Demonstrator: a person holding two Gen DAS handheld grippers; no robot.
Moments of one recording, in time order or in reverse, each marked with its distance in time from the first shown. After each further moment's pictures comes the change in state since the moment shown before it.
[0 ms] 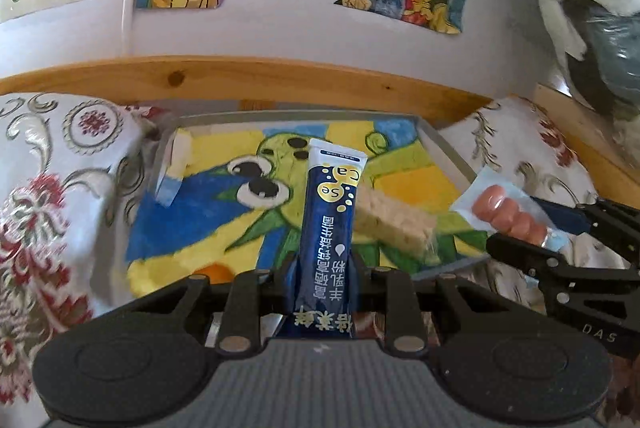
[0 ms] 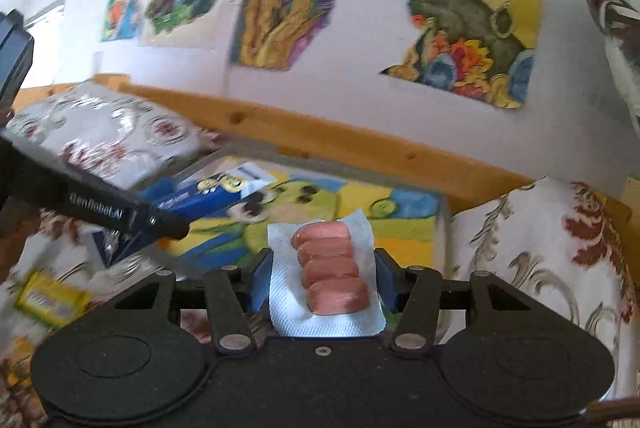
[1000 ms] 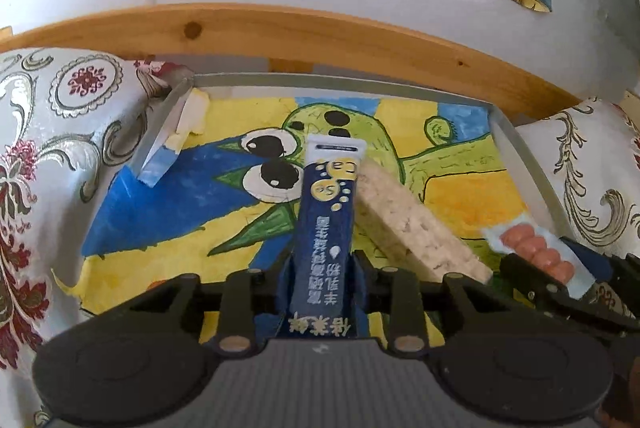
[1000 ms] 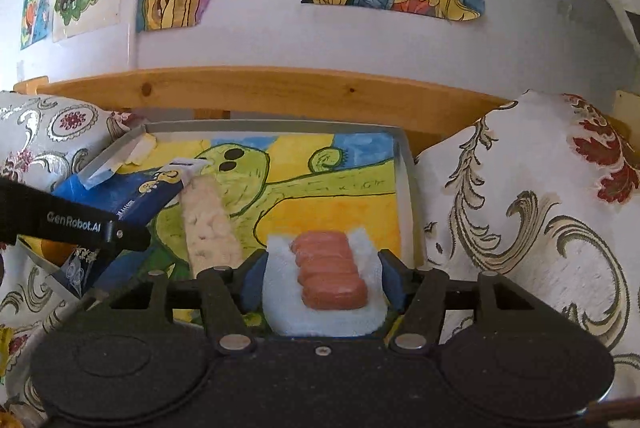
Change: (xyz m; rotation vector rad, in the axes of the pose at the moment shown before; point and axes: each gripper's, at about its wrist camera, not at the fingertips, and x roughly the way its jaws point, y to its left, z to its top) left arm 0.077 -0.015 0.014 -0.144 0.113 0.185; right arm 0.081 -0.042 -0.017 0.165 0.132 -0.094
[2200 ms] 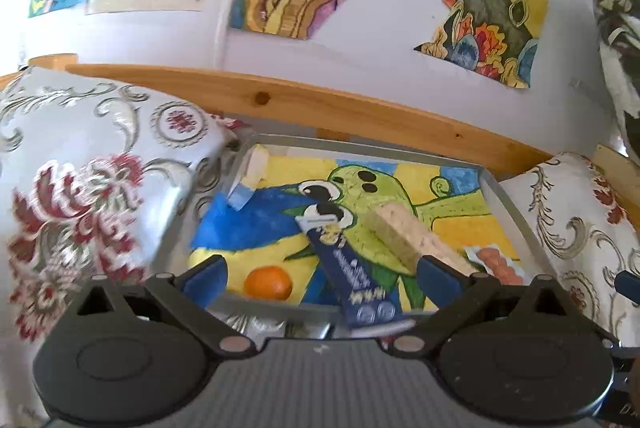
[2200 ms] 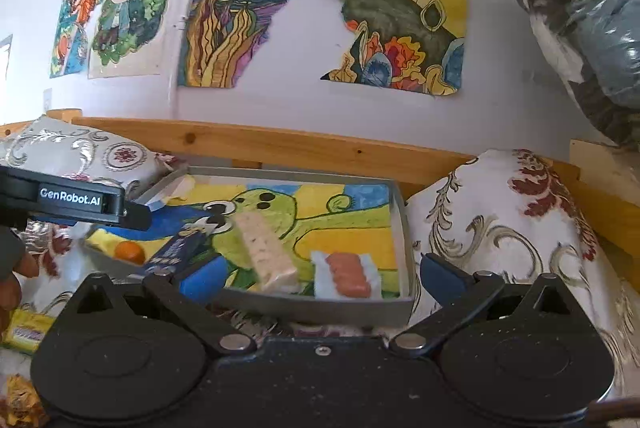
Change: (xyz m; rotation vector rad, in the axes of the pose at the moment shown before) left arm -0.095 0.046 -0.050 -0.043 -0.258 -0.008; right arm -0.114 0.036 -0.028 -0.012 -0.179 -0.029
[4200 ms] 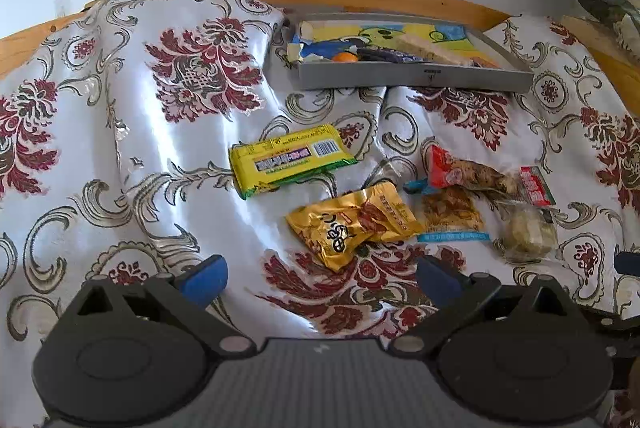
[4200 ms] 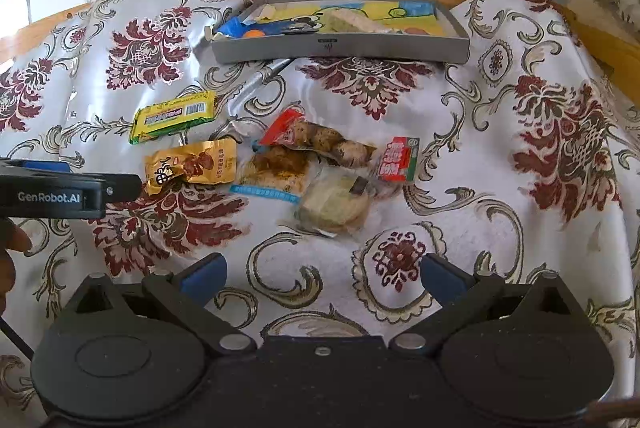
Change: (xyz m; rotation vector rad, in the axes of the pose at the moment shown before) left arm -0.146 0.068 -0.143 0.162 0.198 0.032; right arm -0.152 0.101 -0.116 0.053 0.418 0.046
